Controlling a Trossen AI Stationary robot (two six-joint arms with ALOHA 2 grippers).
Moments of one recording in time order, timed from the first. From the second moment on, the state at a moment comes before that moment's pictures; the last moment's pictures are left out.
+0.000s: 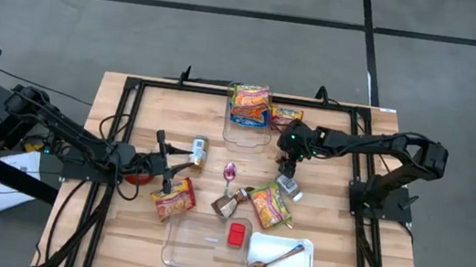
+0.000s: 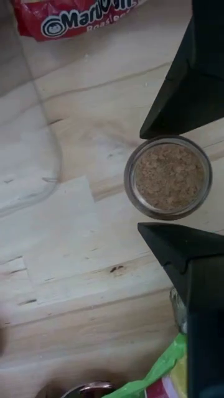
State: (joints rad) left arm -0.34 0.91 0.21 0.68 -0.64 0.51; right arm -0.37 1.51 0.72 -0.25 -0.08 -0.03
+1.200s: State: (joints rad) left arm -0.20 0.91 0.21 0.70 -0.80 0.43; right arm 0.13 1.26 0.94 -0.11 -0.13 -0.07
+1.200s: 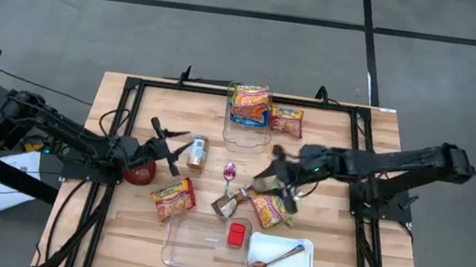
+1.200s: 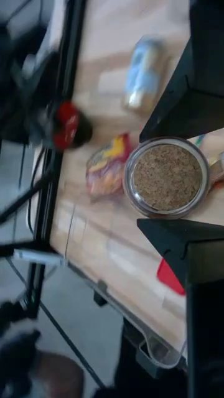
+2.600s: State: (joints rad) left arm -0.20 0.91 0.21 0.64 -1.10 0.40; right arm 0.40 2.18 1.79 -0.38 -0.07 -0.03
